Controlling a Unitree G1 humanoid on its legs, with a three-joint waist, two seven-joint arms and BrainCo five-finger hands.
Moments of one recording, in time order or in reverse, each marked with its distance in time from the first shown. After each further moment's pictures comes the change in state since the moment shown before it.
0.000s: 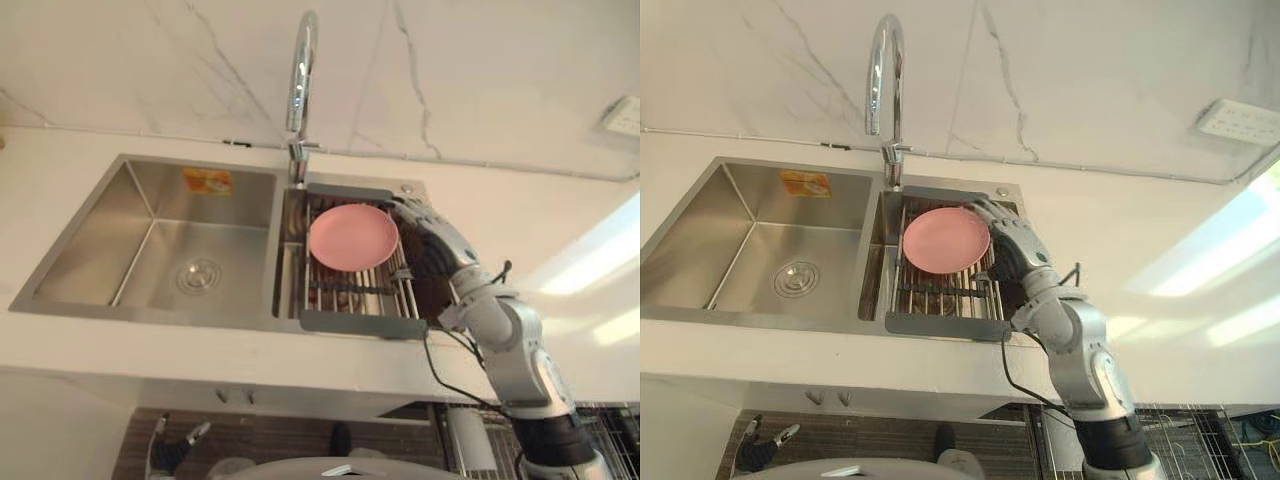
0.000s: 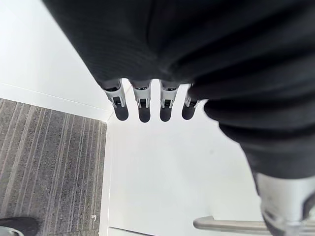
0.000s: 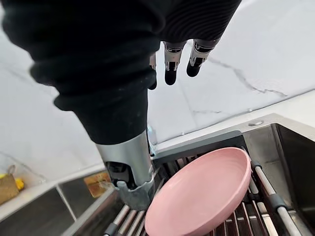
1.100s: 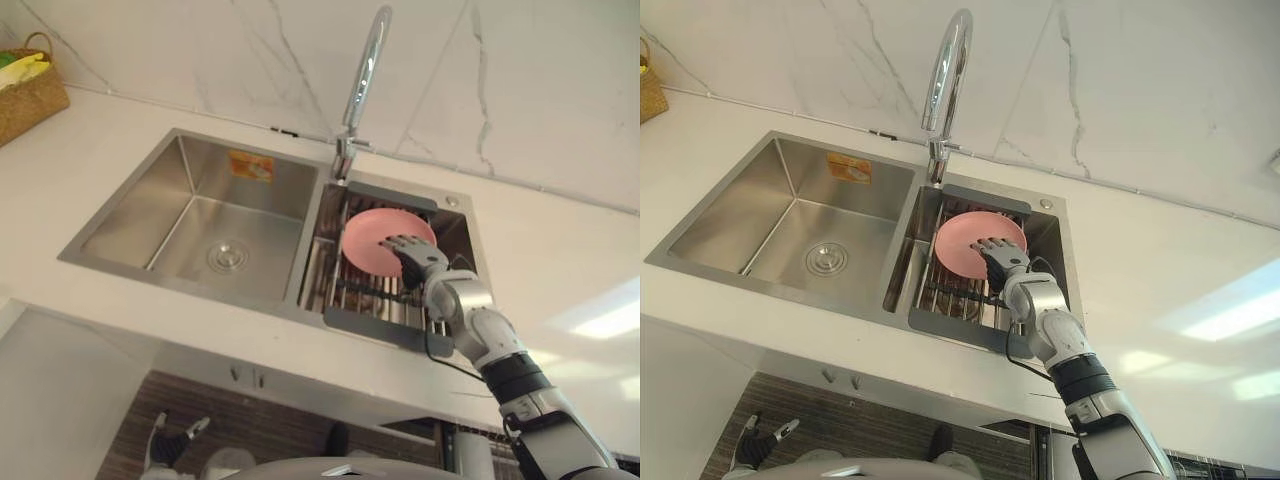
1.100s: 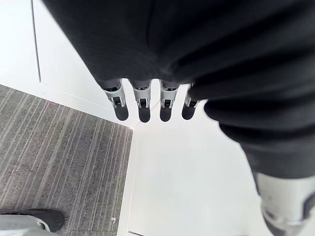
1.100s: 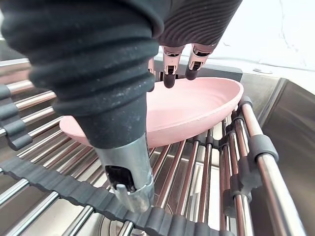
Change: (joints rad) left arm -0.020 0.015 -0.004 -0.013 0.017 0.058 -0.005; right arm -0.260 -0.028 0.207 0.589 -0.340 0.019 0.021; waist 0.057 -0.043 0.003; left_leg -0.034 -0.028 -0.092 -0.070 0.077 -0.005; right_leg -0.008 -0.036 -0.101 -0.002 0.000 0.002
